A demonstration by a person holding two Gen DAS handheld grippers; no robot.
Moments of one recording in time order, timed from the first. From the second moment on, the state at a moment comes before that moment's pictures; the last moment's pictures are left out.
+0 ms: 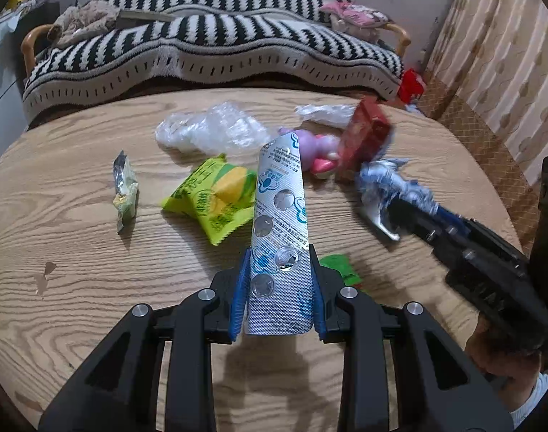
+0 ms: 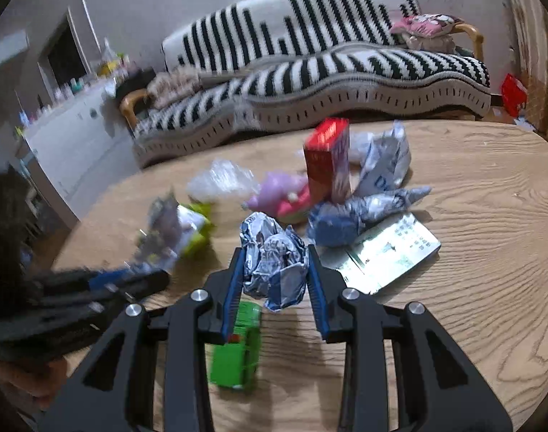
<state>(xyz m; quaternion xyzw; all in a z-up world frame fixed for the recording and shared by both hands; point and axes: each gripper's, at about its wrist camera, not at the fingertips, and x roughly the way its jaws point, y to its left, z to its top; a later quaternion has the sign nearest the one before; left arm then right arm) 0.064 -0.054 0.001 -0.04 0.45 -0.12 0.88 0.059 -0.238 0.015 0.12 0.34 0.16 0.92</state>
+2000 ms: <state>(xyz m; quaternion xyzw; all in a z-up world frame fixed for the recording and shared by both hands) -0.028 -0.142 -0.008 -0.01 0.47 -0.03 0.88 -0.138 -0.465 -0.006 0.23 0.36 -0.13 0.89</state>
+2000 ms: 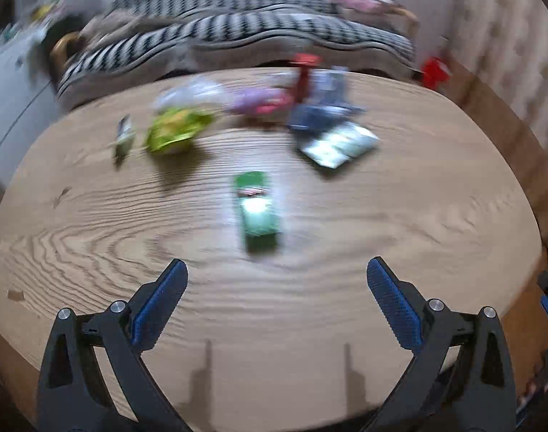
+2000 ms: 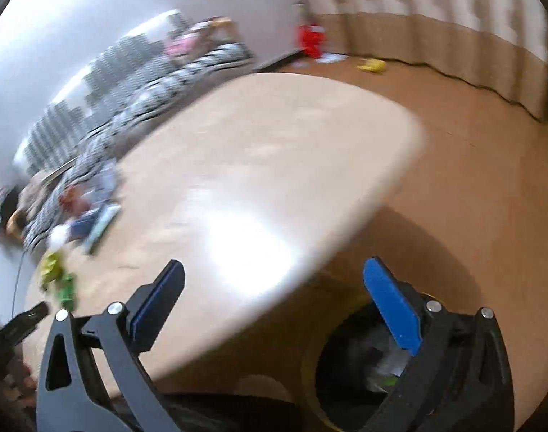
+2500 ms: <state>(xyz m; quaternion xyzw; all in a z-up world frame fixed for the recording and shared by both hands) 0.062 -0.122 -0.063 0.03 0.49 -0.03 0.87 0.060 -0.288 -0.013 0.09 0.41 -0.04 0.91</state>
